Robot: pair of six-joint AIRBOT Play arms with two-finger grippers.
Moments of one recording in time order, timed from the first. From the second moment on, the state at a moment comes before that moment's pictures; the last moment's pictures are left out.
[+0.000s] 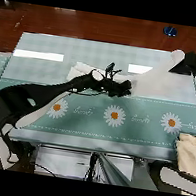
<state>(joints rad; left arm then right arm) -0.73 -1.95 1.47 0.27 -0.63 -1.47 -0.22 -1.35 1.57 -0.98 1.61 1.42</state>
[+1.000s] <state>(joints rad) 0.17 -1.43 1.64 0.83 -1.33 -1.21 0.10 -1.40 1.57 -1.22 1.47 1.64</state>
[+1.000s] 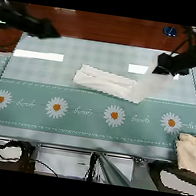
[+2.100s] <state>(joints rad) 0.25 -1.16 1.37 0.84 -1.43 -1.11 0.50 -1.77 1.57 -0.76 0.74 1.73</state>
